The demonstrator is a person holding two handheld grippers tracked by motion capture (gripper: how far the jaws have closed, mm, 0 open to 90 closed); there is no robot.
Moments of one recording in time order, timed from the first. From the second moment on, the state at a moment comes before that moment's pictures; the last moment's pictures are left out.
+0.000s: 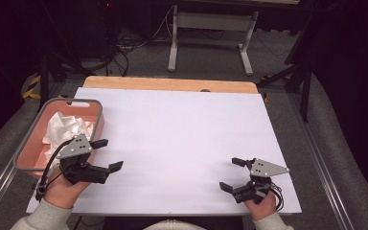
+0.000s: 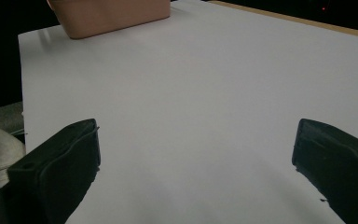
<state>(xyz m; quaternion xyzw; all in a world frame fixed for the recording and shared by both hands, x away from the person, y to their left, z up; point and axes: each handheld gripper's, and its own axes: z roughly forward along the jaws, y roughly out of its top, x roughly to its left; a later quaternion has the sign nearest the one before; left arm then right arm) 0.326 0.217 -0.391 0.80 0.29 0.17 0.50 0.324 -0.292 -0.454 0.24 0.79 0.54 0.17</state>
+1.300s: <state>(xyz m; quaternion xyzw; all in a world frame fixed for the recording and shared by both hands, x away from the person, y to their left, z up) 0.323 0.278 -0.387 0.77 0.39 0.21 0.47 0.325 -0.291 -0.455 0.23 0.79 0.54 0.16</state>
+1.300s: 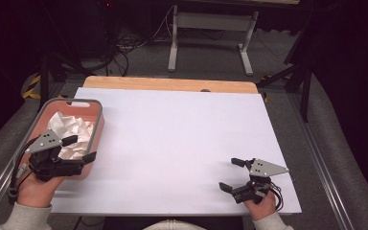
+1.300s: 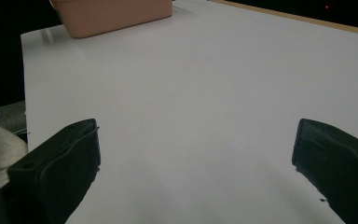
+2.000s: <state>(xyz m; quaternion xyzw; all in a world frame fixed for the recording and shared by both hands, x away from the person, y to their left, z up) 0.321 0.313 -0.395 0.75 0.43 0.24 0.44 0.326 -0.290 -0.456 0.24 0.80 0.53 0.16</state>
